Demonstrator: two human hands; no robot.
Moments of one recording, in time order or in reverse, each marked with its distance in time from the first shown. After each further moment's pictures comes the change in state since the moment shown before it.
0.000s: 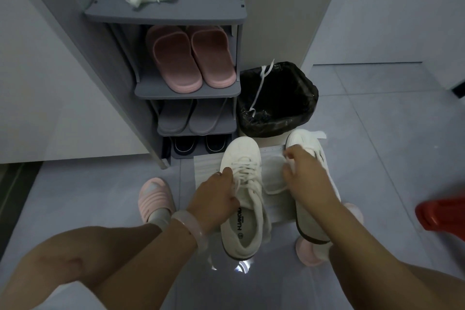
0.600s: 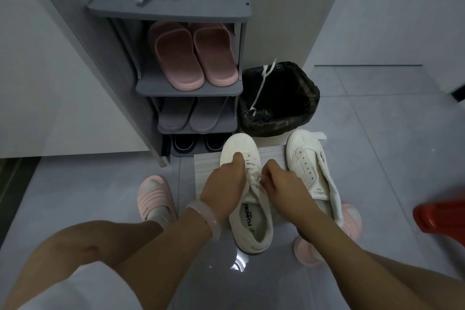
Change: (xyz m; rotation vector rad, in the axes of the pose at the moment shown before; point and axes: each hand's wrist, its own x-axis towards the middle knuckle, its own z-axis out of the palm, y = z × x) left_hand 0.018 0.016 0.005 -0.001 0.170 0.024; right_hand -0.012 -0.008 0.029 0.025 -0.216 -0.178
